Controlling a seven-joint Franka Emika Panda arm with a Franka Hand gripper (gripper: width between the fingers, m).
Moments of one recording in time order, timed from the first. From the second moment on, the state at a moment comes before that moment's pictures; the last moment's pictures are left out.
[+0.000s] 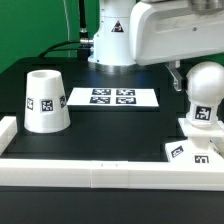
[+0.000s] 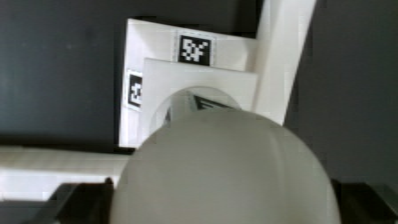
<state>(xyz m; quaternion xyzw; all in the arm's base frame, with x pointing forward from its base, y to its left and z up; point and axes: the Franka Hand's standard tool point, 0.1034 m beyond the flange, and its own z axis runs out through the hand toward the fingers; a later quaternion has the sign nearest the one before) 0.623 0.088 0.124 -1.00 -0.01 0.00 0.07</state>
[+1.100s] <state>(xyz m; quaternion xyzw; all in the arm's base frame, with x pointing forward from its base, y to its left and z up) 0.624 0.088 0.123 -0.93 0.35 0.02 0.09</state>
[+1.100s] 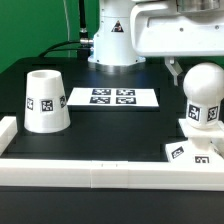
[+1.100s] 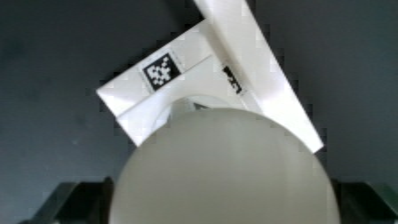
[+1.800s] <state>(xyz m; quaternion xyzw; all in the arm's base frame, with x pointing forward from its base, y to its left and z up) 0.627 0.089 0.122 -0.75 0.65 0.04 0.12</state>
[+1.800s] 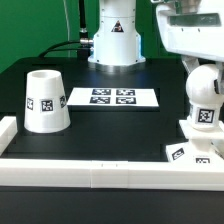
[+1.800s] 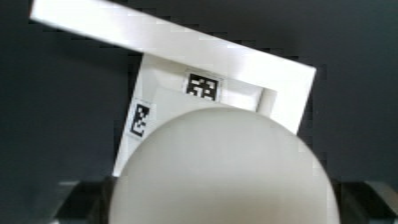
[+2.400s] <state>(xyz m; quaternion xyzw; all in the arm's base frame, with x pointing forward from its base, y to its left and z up) 0.629 0.093 0.124 -0.82 0.56 0.05 0.11</state>
